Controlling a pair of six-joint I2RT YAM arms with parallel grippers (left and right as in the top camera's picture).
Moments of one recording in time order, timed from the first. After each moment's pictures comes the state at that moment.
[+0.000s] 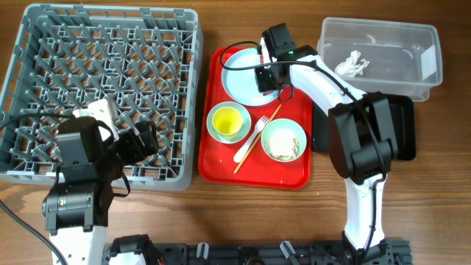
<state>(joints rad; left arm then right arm) 0.09 0.85 0.85 -0.79 0.15 -0.28 0.36 2.23 1.67 -0.64 -0.07 0.14</state>
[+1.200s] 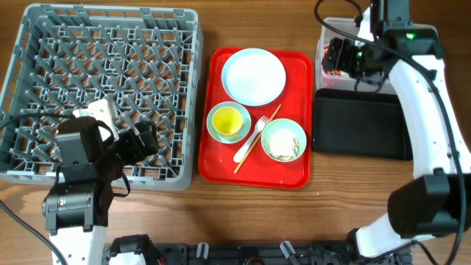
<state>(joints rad) 0.09 0.85 0.85 -0.79 0.15 -0.28 0.03 1.74 1.67 -1.11 -0.15 0.26</state>
